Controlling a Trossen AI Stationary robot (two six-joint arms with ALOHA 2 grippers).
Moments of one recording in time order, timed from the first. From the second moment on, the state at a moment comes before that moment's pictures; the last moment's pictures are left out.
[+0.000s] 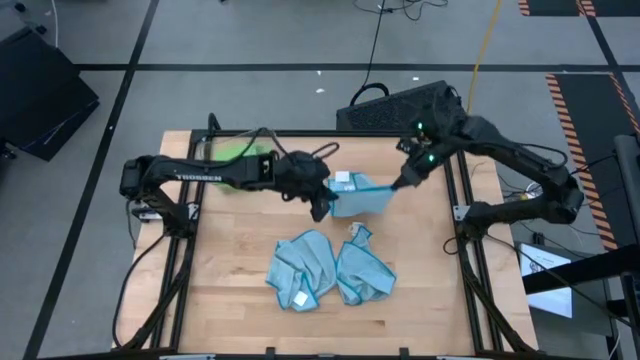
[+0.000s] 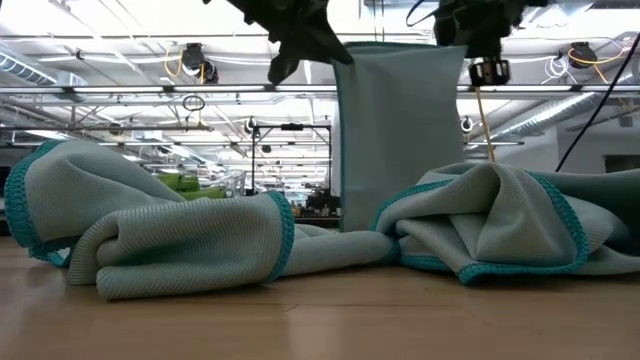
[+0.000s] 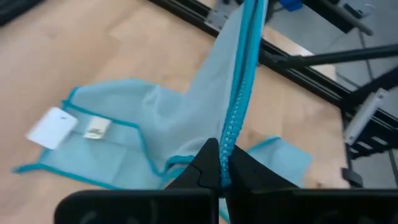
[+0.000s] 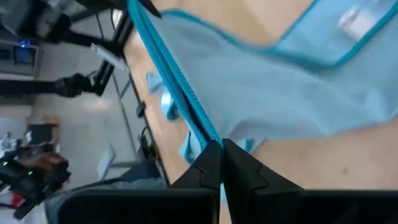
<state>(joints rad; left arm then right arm) 0.09 1.61 1.36 -0.41 0.10 -0.43 -0.64 1.19 1.20 -1.18 -0.71 0.27</state>
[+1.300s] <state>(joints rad) 0.54 1.57 1.47 -0.06 0.10 -0.17 -0.98 1.41 1.40 -0.47 -0.79 0.49</state>
